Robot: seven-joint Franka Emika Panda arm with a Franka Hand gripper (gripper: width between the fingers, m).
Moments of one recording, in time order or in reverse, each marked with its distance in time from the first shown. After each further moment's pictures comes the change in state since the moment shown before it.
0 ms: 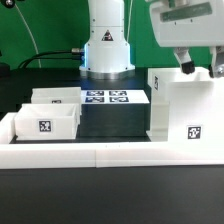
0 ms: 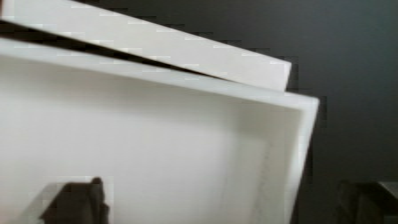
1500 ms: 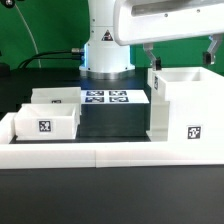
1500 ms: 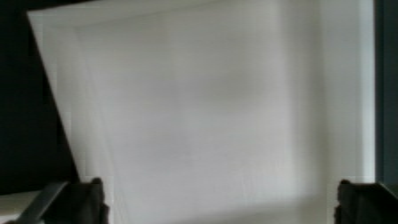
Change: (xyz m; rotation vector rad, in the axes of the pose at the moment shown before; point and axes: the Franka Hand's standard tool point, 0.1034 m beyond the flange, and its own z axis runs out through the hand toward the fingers) arm 0.014 0.027 -0.010 -0.151 -0.016 -1.085
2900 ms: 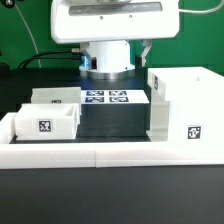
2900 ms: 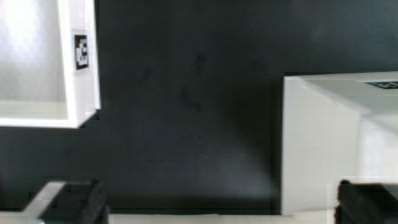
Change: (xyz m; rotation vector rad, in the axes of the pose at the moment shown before) arm -0.034 0.112 -0.003 -0.091 0.004 -0.094
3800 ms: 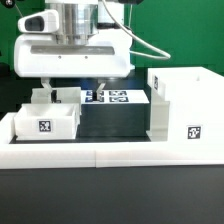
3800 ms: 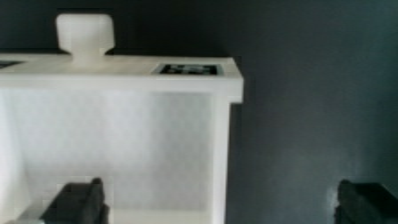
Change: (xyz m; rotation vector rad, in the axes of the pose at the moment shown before) arm -0.041 0.067 0.073 -0.064 0.047 -0.004
